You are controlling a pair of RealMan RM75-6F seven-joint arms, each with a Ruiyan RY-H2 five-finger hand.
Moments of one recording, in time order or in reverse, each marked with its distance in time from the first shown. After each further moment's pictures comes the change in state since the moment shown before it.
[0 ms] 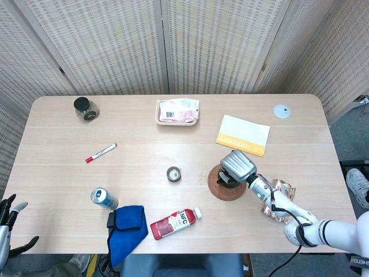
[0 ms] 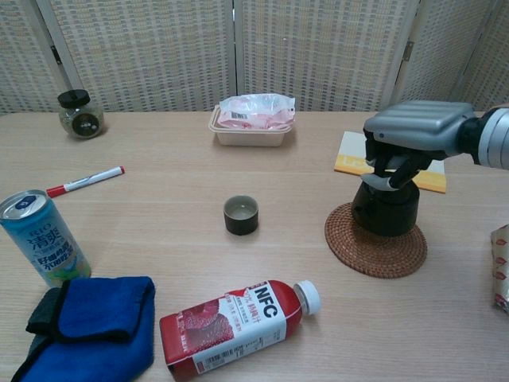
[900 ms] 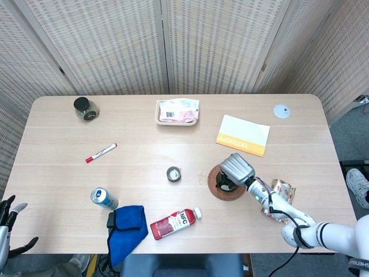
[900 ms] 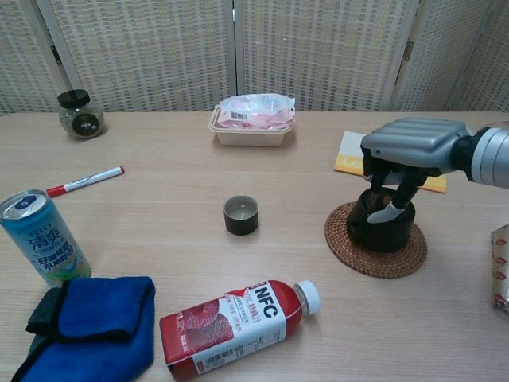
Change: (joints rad) left arm -0.002 -0.001 0.005 0.003 -0.012 -0.007 0.000; right arm -0.048 -0.040 0.046 0.036 -0.036 -0.054 -0.009
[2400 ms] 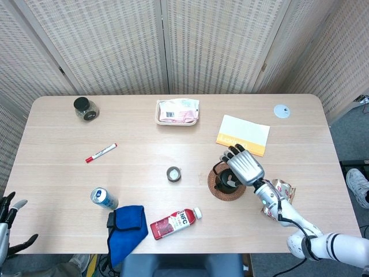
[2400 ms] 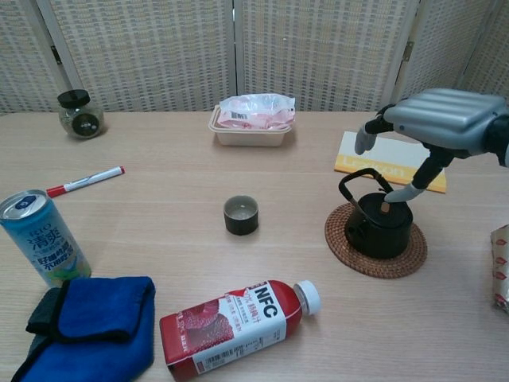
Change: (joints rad) left arm -0.018 0.016 -0.009 -0.004 0.007 -0.004 -0.008; right arm -0.102 0.057 0.048 -0.144 0.033 0.167 -0.206
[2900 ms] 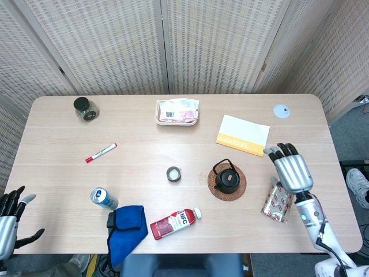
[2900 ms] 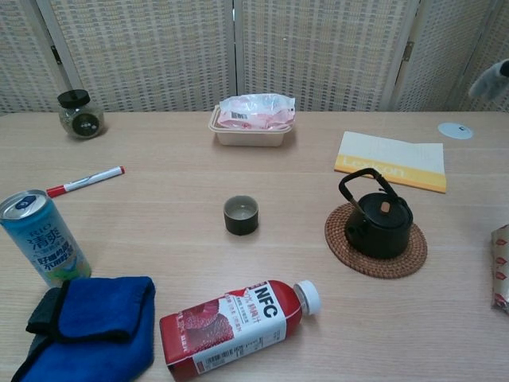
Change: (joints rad) left arm -0.049 -0.005 -0.014 0.000 0.004 -0.052 0.003; right arm -0.261 0.169 -0.020 -0.178 0.002 0.331 -0.001
